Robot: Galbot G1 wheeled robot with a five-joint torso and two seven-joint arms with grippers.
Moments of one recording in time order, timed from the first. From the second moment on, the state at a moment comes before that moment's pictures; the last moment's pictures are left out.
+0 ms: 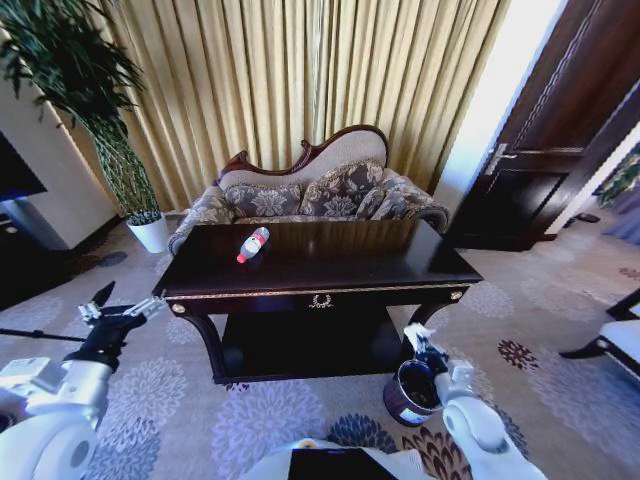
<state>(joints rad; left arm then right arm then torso) 1.76 -1.26 -1.16 -2.50 -0.63 0.34 0.00 -1.53 1.15 0.61 1.66 0.40 -0.17 0.16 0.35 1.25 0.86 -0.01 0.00</state>
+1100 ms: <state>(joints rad) 1.76 -1.28 -1.15 -2.50 -0.61 0.33 0.02 -1.34 1.15 0.53 1.25 0.30 -0.18 0.19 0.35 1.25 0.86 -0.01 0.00</state>
